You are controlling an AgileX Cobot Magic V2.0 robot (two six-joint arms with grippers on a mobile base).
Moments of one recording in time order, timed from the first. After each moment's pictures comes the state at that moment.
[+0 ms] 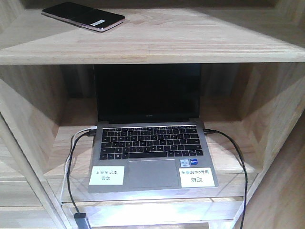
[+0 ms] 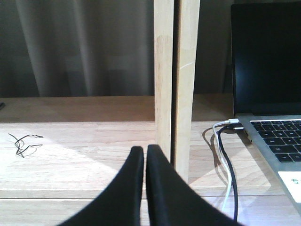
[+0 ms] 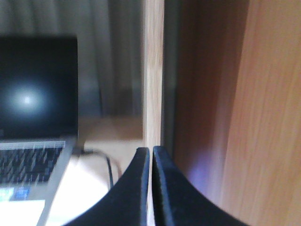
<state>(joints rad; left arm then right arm) 0.06 -0.02 0.03 -0.04 0.20 0.06 -0.06 -0.01 0.03 0.06 0.13 -0.08</state>
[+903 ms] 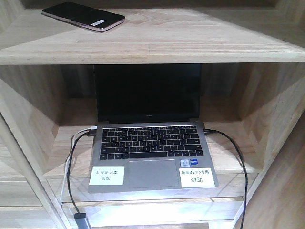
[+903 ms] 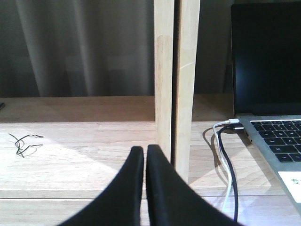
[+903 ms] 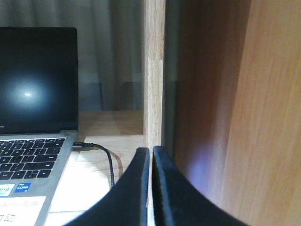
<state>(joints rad) 0.06 -0.02 0.03 -0.04 0.20 0.06 -0.06 -0.01 0.03 0.06 0.14 -0.08</state>
